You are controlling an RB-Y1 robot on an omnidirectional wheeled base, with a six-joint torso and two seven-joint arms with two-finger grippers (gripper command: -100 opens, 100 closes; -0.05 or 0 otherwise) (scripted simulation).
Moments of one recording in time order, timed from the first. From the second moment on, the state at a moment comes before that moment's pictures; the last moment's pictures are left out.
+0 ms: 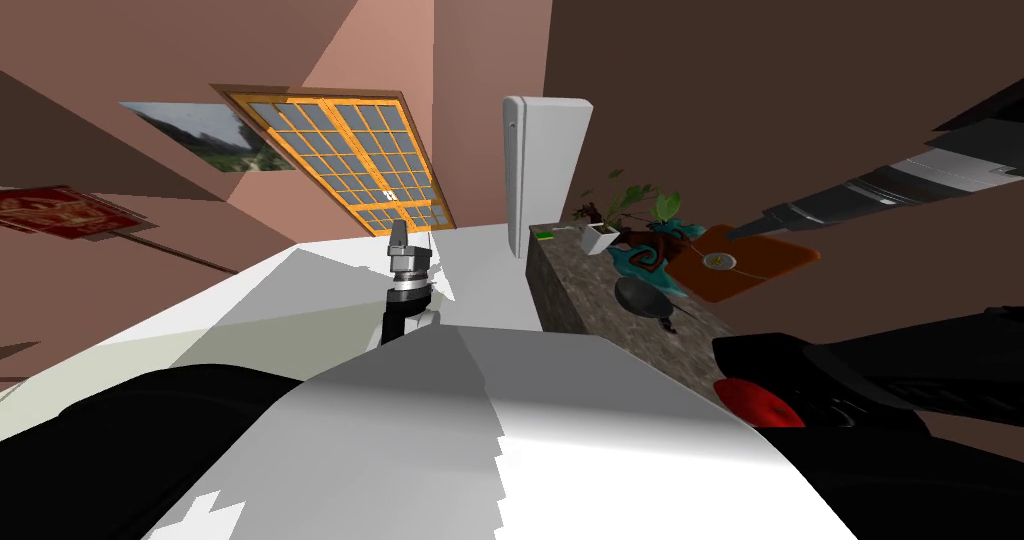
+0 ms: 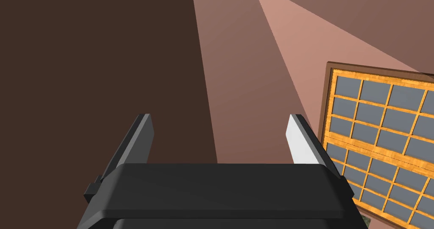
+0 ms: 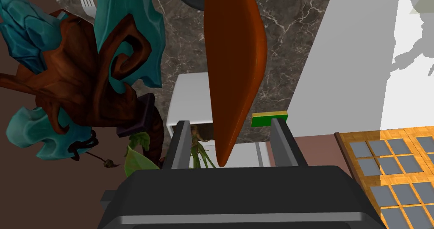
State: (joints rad) left arm 0.53 0.04 0.06 -2.33 -0.05 -0.48 0.00; right arm 0.51 -2.31 -0.04 -0.85 0.40 -1.48 -0.69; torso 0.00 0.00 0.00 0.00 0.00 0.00
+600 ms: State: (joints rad) left arm 0.53 0.04 0.06 -2.33 -0.05 -0.48 0.00; right arm 0.51 -2.33 -0.05 -0.84 0.39 -1.49 -0.70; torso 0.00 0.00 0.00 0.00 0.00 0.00
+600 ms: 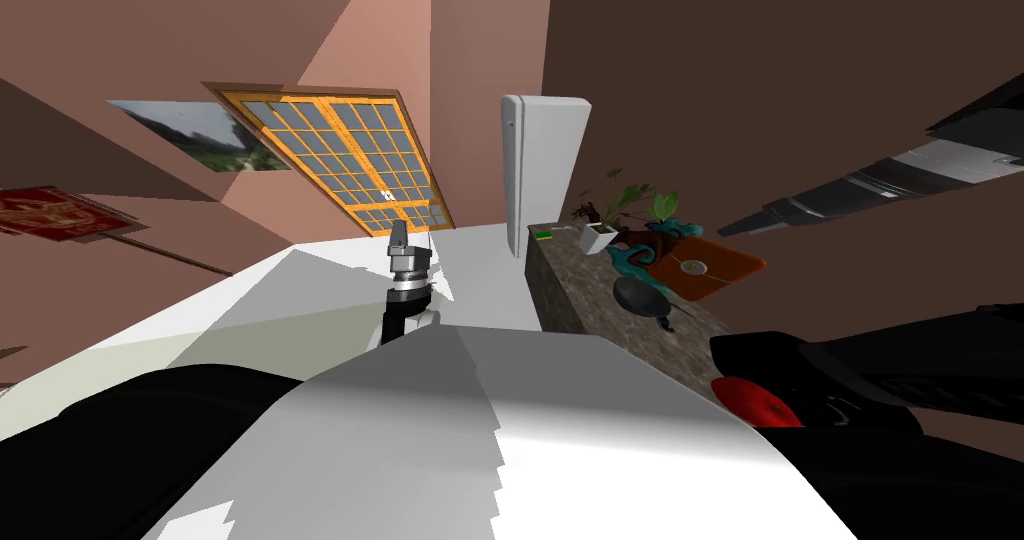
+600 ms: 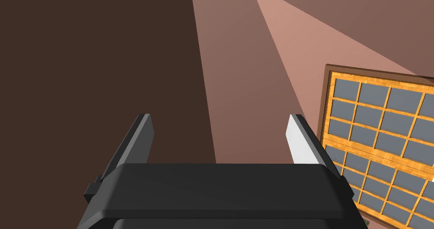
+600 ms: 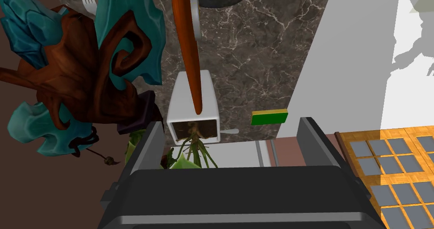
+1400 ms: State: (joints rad) left arm 0.53 0.04 0.06 -2.33 -0.05 -0.48 0.00; right arm 0.46 -2.41 -0.07 -0.84 0.37 -1.56 -0.76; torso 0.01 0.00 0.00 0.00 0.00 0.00
